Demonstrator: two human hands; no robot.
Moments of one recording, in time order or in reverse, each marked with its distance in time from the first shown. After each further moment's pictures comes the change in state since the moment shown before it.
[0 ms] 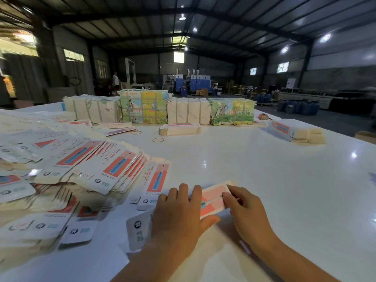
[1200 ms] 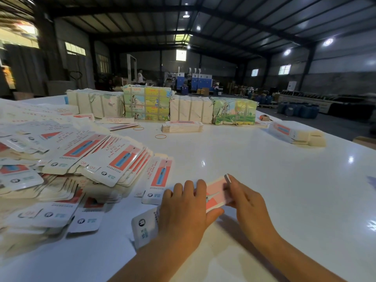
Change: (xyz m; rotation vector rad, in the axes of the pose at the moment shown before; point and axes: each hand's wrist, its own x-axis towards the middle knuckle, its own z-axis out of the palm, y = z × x) left_hand -0.002 0.002 -0.002 -0.047 0.068 -0.010; right_hand 0.001 0.009 0.004 0.028 -0.045 -0.272
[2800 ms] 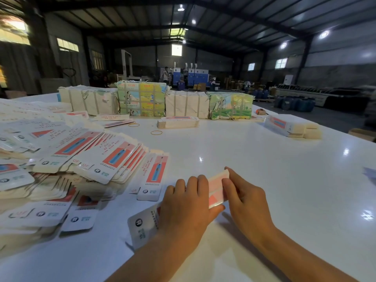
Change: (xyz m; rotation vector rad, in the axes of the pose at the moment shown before) left_hand 0.000 0.016 -0.014 0.012 0.241 0.051; right_hand -0.003 -0.001 -0.003 -0.337 0.064 -0.089
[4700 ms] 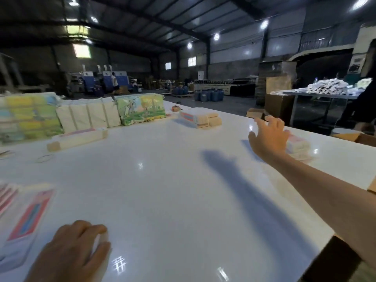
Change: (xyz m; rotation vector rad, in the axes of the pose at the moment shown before) left_hand -0.003 -0.014 0.021 -0.336 -0.290 0.198; right_hand 0.085 0.150 -0.267 -1.000 0.404 0.509
